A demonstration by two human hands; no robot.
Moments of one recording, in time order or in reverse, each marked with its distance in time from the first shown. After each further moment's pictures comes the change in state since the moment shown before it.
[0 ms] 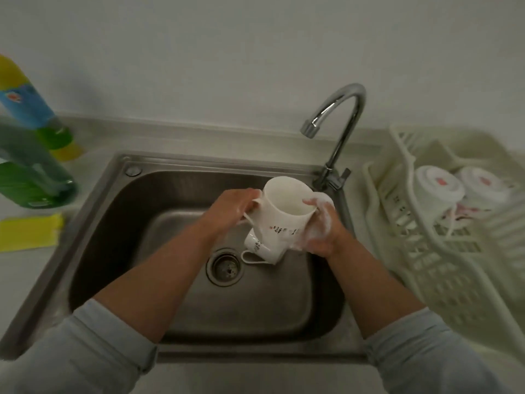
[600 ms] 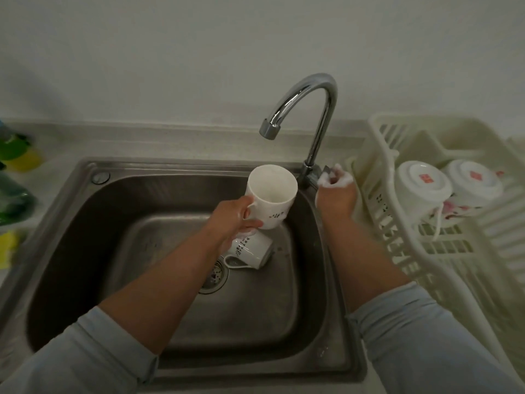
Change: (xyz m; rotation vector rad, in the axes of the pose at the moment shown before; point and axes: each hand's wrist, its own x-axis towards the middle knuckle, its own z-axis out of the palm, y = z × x) left_hand 0.045 -0.011 0.052 -0.243 0.074 -0.197; right_hand 0.035 -0.063 -0.043 -0.675 0.991 -0.685
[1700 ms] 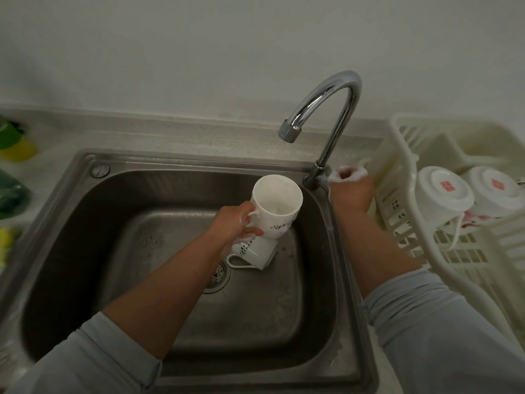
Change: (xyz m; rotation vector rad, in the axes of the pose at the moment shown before) left_hand 0.014 -0.012 -0.015 0.028 0.010 -0.097; right_hand 0.021 -0.002 0.007 -0.225 0.023 -0.037
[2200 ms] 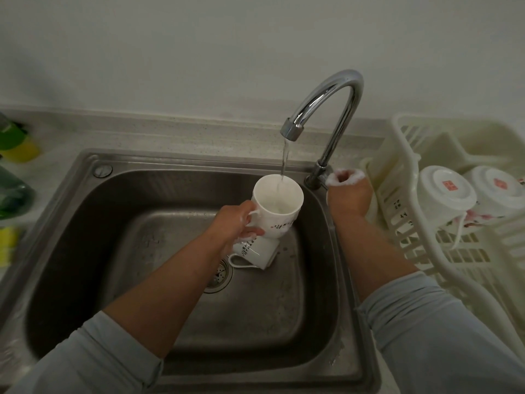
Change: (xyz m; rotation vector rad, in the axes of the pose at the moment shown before) left_hand -0.003 0.002 -0.002 0.018 0.000 -0.009; right_hand -0.008 0.004 0.004 -0.012 0.006 -0.029
